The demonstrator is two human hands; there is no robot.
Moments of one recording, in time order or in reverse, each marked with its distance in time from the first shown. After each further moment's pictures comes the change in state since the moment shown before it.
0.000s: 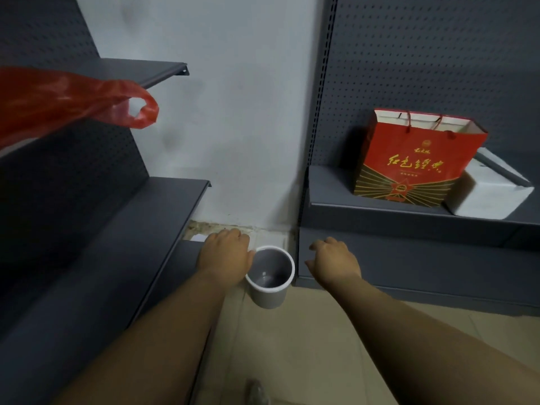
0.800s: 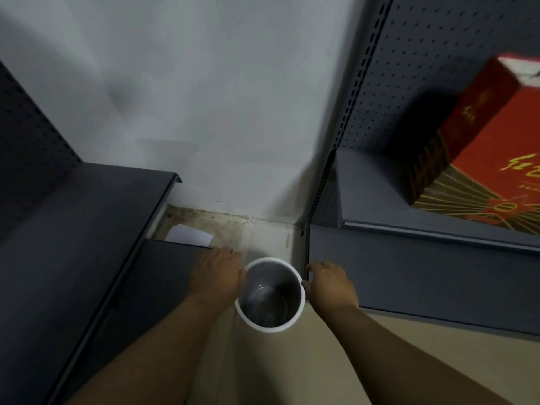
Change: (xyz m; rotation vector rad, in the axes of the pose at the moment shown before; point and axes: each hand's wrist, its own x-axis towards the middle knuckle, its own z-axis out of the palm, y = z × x) left_hand 0.262 -0.067 0.212 -0.261 -0.167 -0.086; right_hand 0.303 0.007 0.139 0.061 -0.220 0.076
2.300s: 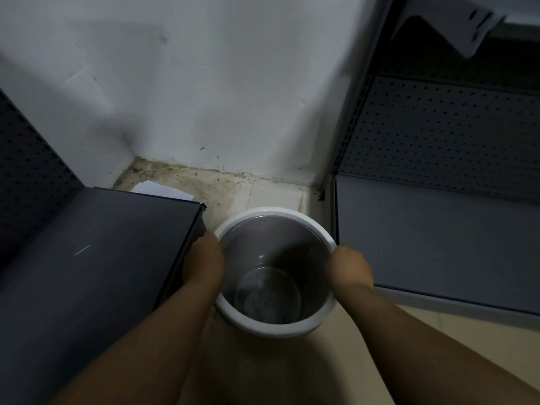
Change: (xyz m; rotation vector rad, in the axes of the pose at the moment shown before) left_hand 0.132 -0.080 0.381 -0.468 0.119 -0.604; right_hand 0.221 0.112 0.301 0.167 0.140 0.220
